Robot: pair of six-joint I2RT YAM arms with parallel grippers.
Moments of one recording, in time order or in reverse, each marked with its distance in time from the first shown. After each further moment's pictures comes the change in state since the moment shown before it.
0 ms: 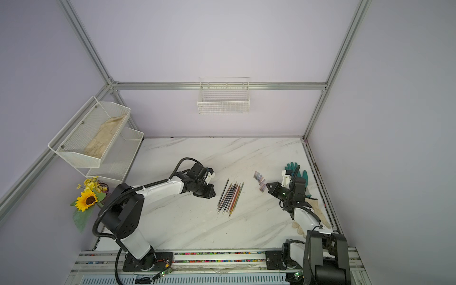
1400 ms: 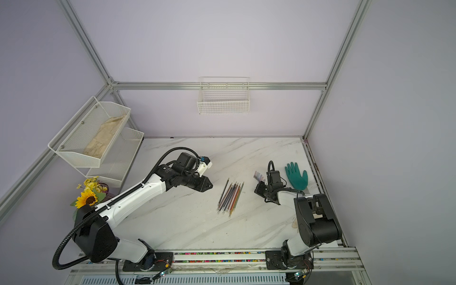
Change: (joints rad) left arm 0.008 -0.194 0.144 -0.227 0.055 0.141; right arm 0.269 0.433 0.198 -0.116 0.354 0.068
